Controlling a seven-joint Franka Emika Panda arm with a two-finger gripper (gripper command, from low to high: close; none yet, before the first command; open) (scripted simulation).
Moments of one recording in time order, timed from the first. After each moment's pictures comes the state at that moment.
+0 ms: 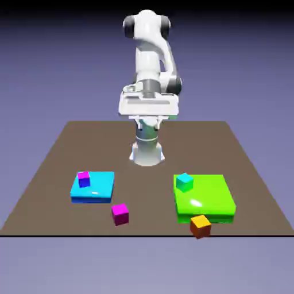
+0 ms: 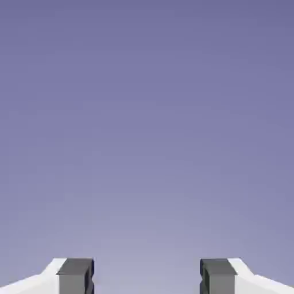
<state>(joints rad) 0.02 -0.53 -0.02 -2.78 0.00 3.00 0.72</state>
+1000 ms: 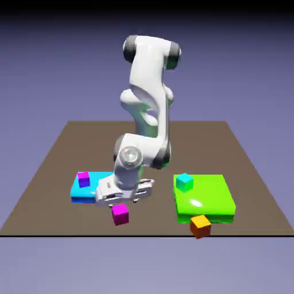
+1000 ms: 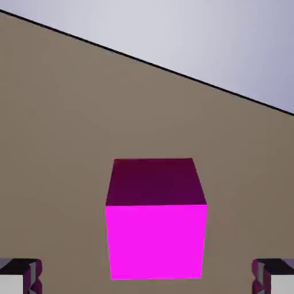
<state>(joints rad) 0.24 0.51 -0.37 -2.05 -0.05 2.07 0.34</state>
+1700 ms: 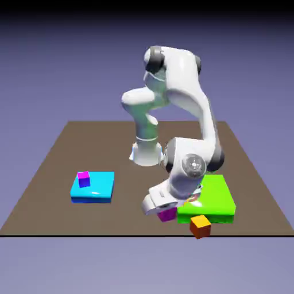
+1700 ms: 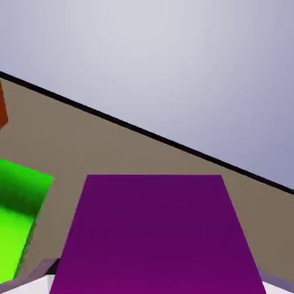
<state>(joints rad) 0.65 0.67 -0.45 -1.66 0.15 1.77 0.47</state>
